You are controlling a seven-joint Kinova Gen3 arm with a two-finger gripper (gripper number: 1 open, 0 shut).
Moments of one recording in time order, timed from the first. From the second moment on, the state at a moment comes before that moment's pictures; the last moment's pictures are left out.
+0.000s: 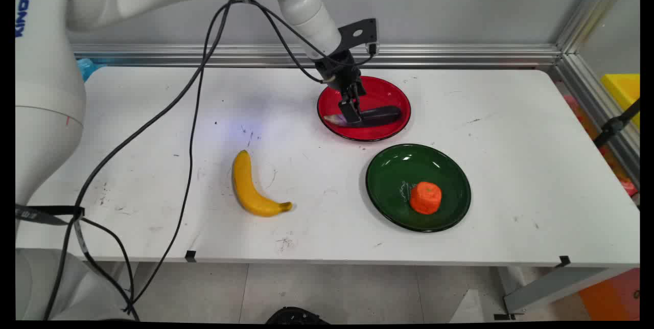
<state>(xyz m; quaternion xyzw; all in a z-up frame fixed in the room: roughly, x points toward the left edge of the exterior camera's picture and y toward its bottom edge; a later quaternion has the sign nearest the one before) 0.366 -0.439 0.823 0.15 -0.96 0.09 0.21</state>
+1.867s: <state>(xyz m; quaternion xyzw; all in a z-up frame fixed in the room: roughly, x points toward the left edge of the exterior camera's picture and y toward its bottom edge) 0.251 -0.327 0.864 0.12 -0.97 0.06 0.22</state>
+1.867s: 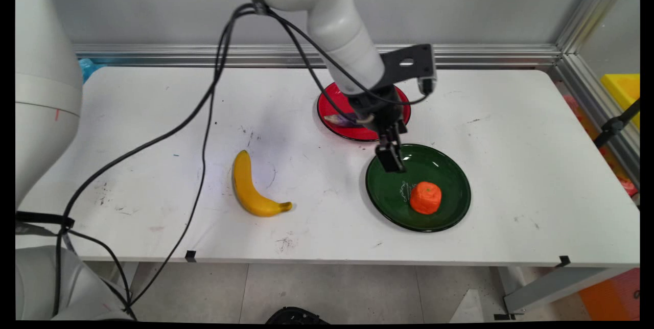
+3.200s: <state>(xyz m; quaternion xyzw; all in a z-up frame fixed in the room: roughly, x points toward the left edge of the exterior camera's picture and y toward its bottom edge) 0.188 -0.337 0.783 0.09 -0.97 0.04 0.23</state>
